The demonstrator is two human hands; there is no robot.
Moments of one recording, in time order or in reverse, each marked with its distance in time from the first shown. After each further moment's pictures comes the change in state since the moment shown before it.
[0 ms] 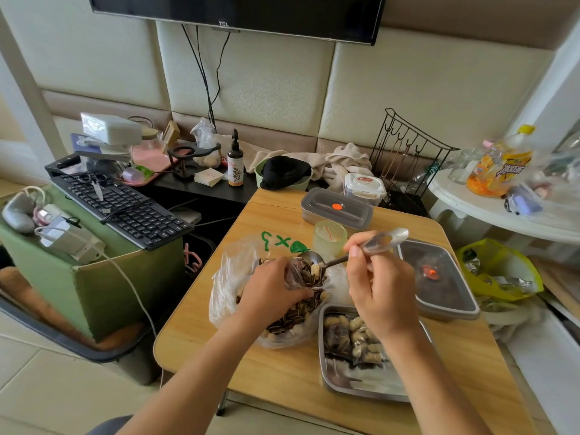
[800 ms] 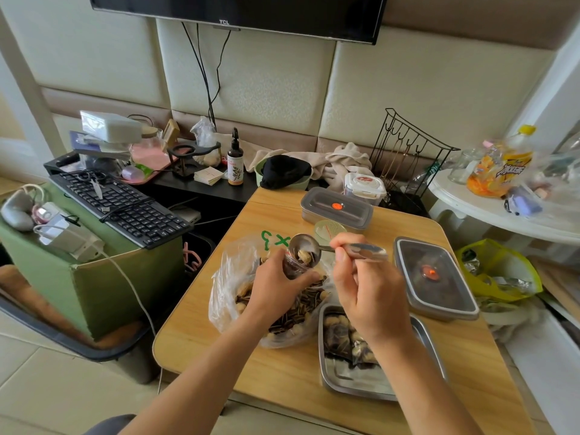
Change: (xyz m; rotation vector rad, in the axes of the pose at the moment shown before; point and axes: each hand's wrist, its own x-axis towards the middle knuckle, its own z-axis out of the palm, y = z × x) left_hand 0.004 0.004 0.014 -0.404 0.125 -0.057; right_hand 0.002 -0.015 0.007 -0.105 0.023 -0.182
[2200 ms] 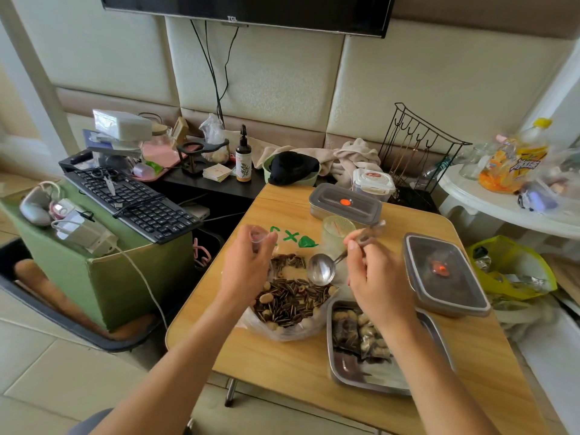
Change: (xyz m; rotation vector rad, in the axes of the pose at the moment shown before) left_hand -0.006 0.015 -0.060 -0.050 0.207 -0.020; right_hand -0.015 0.028 0.015 0.077 -0.181 0.354
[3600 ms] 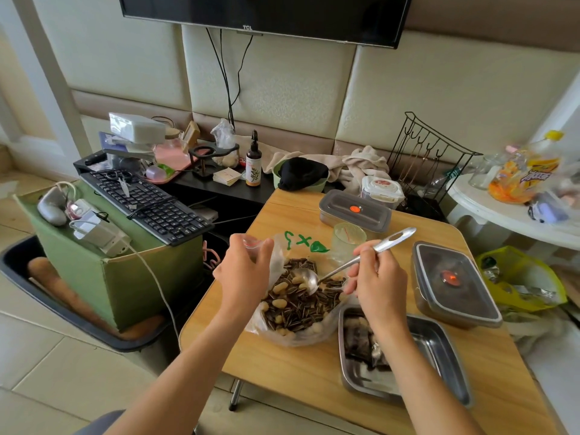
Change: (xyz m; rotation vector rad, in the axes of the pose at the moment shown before) left_hand 0.001 -0.020 -0.009 0.047 0.161 -0.124; right_hand 0.002 -0.021 0.020 0.282 0.051 0.536
